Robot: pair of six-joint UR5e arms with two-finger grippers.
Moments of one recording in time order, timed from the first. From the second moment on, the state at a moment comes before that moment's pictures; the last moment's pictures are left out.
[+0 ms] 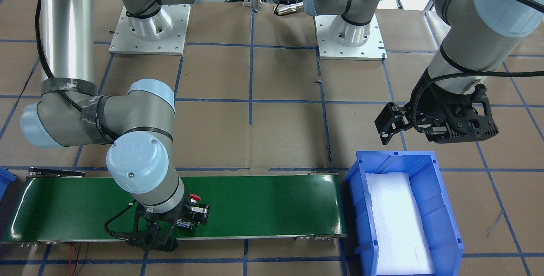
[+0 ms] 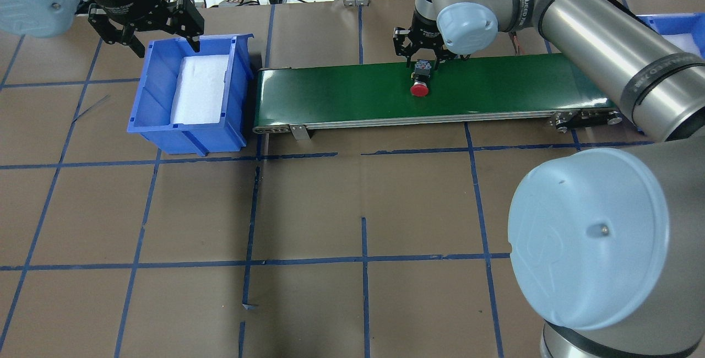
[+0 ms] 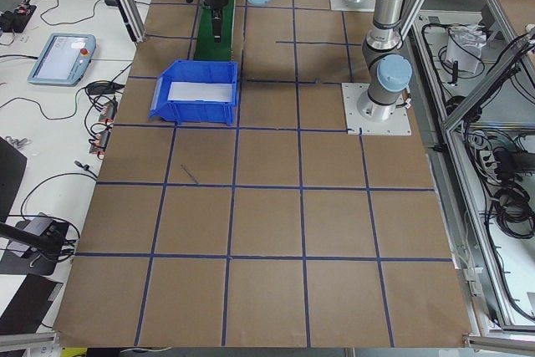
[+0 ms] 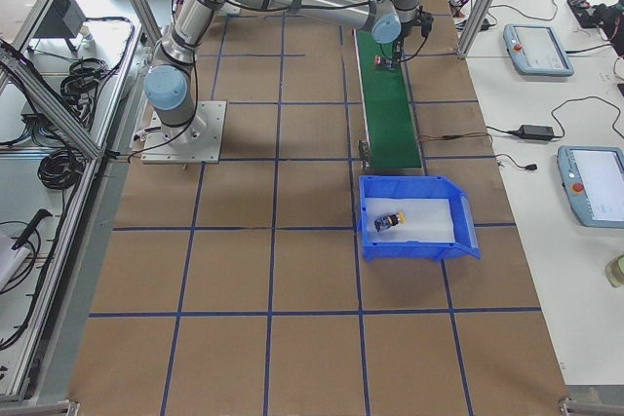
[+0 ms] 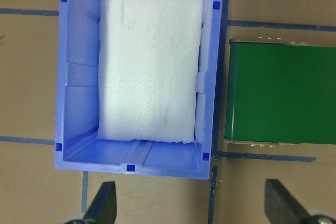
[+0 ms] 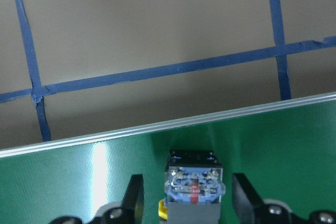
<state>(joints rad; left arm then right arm) -1.48 -1.77 -1.43 -1.41 1.59 0.02 1.70 -0.93 1.29 -2.00 -1.55 0.28</state>
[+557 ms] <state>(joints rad) -1.48 -1.77 -1.44 -1.42 1.59 0.02 1.68 -0.91 1.29 -2.00 -1.55 0.23</state>
